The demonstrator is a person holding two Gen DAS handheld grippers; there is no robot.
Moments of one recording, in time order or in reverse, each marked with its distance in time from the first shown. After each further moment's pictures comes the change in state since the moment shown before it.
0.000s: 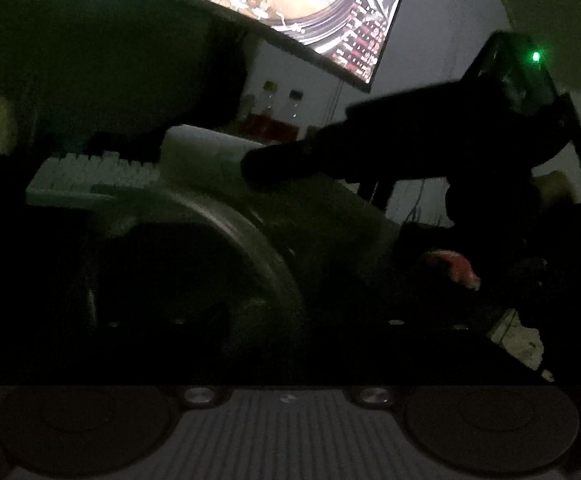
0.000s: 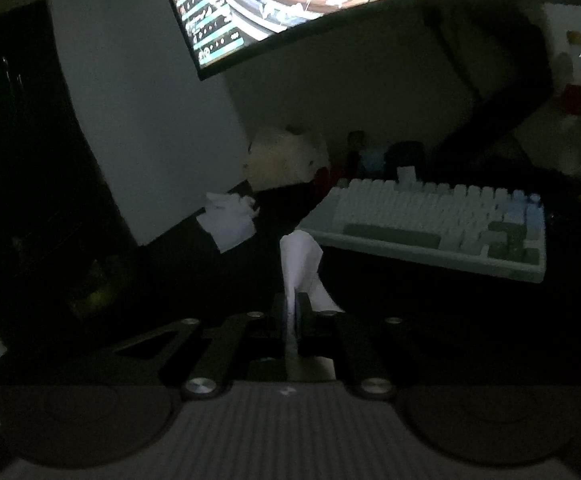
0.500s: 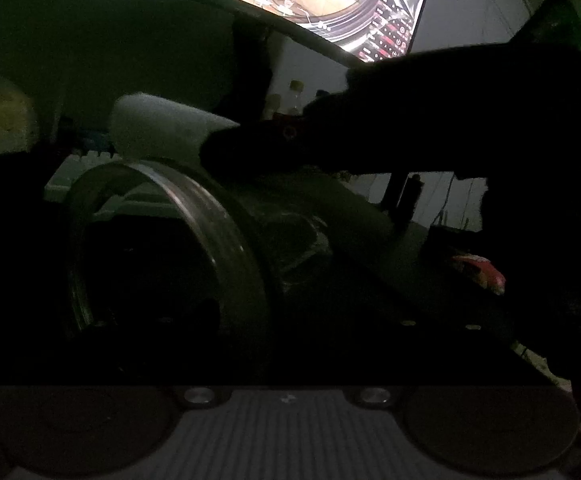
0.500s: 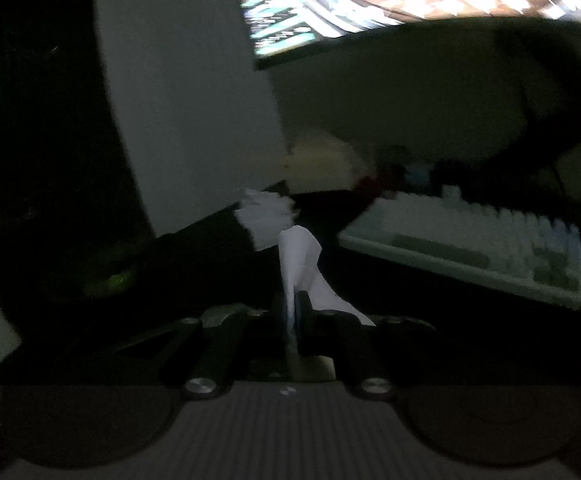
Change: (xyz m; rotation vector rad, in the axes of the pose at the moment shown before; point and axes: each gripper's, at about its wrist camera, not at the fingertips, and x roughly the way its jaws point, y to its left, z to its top) left arm 0.016 0.002 0.006 -0.020 -0.017 0.072; right arm 0.009 0.045 -0.015 -0.163 -0.047 0.037
